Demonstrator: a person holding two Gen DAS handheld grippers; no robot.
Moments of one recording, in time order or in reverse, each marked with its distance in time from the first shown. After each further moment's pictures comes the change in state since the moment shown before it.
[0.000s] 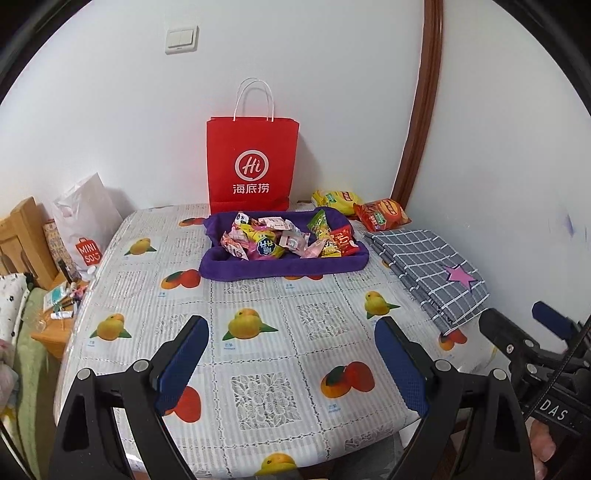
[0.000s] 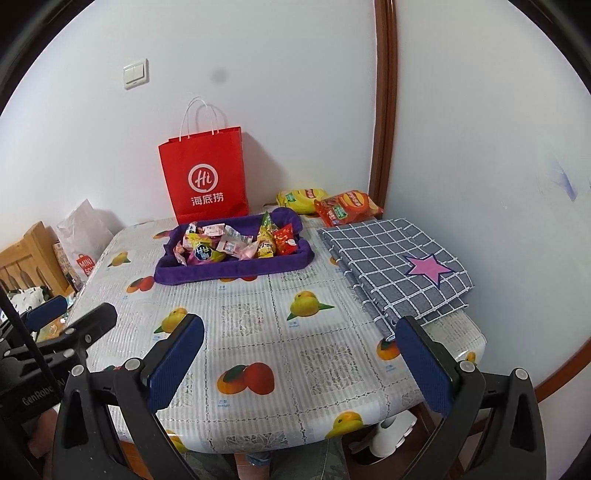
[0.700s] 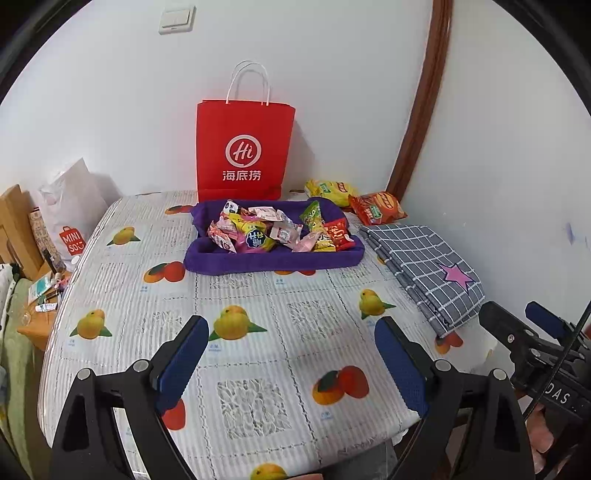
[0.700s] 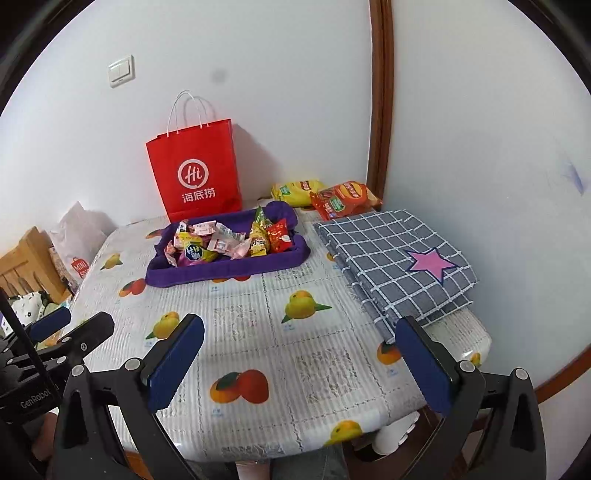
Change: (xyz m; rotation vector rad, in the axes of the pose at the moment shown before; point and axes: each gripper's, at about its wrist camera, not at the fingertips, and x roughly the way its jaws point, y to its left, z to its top) left arm 0.028 0.005 0.006 -0.035 0.049 -0.060; right arm 0.024 -0.010 0.012 0.021 0.040 -0.008
